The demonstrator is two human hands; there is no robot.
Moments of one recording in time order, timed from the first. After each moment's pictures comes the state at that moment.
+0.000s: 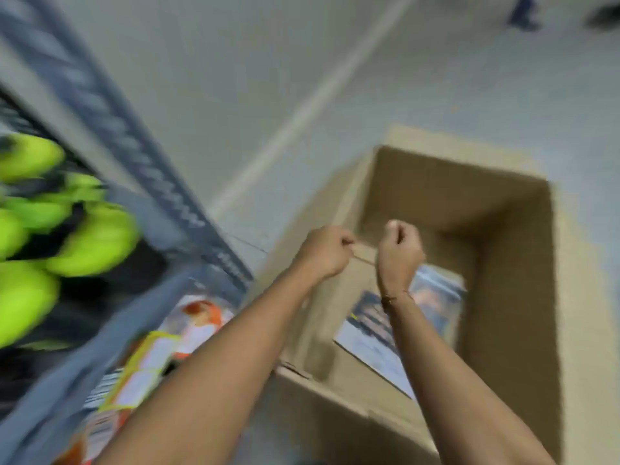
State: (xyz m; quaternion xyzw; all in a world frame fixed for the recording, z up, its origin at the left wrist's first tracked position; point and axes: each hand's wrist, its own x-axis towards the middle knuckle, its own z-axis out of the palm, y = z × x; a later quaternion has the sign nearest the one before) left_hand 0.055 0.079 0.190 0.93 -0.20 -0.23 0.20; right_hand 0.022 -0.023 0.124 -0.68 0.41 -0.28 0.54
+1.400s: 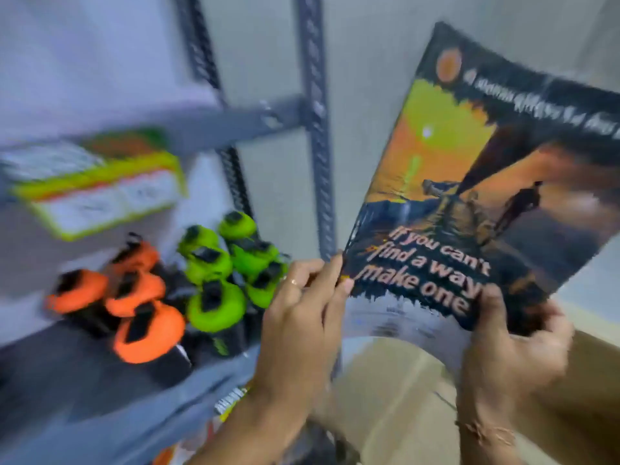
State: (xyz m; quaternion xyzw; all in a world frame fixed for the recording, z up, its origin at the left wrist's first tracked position) left_hand -0.049 0.219 0.333 0.83 -0.14 0.44 0.32; right_hand -0.029 0.056 0.296 -0.55 0.23 -0.49 0.63
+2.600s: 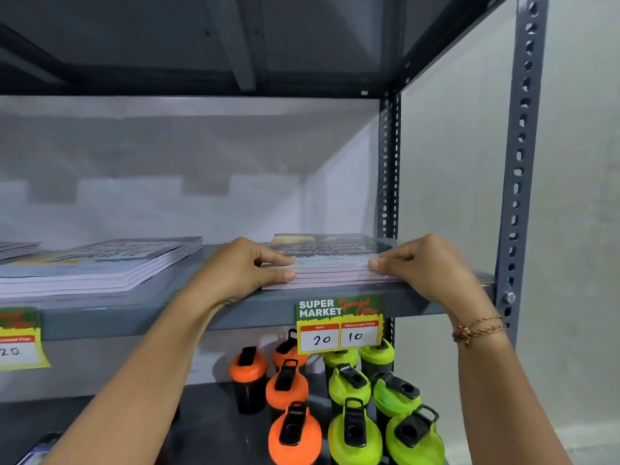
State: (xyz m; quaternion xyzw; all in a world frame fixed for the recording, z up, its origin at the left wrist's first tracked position) left_hand -0.100 0.435 0.553 0.91 0.15 0.28 0.28; right_hand 0.039 0.237 0.545 -0.83 -0.32 -0.12 0.44
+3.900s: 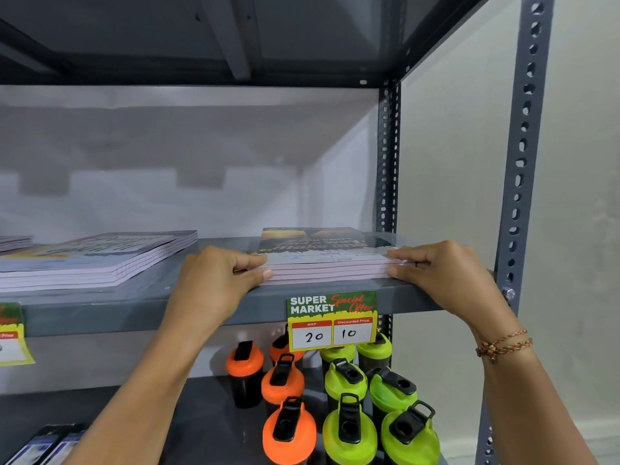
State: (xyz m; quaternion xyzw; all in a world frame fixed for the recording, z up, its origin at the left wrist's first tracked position) left_hand -0.109 0.423 0.528 0.83 0.22 0.46 0.21; right_hand 0.057 0.219 0.529 -0.82 -0.36 -0.21 0.40
